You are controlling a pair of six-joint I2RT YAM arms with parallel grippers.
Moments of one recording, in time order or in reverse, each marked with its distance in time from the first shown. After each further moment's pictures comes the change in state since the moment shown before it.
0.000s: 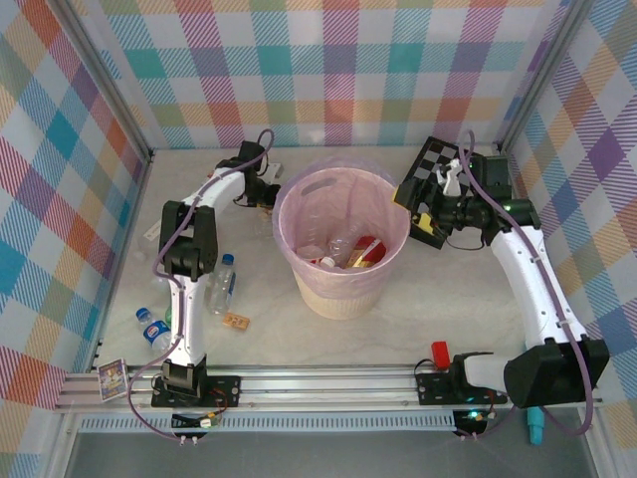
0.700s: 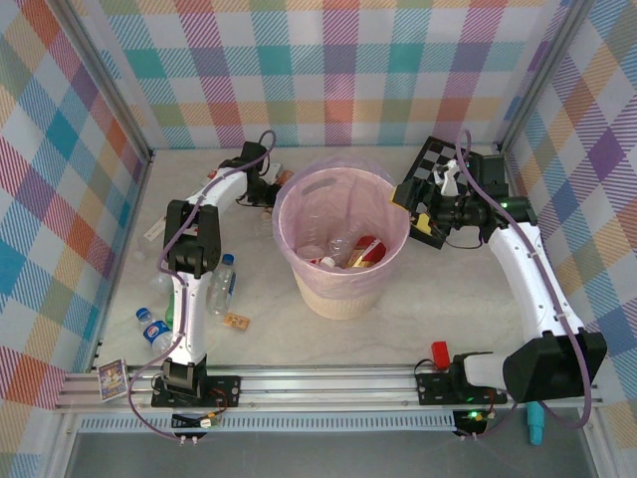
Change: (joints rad) left arm 0.000 0.051 0.047 0.000 -0.044 -0.002; right arm 0.002 0.023 0.000 0.000 -0.011 0.000
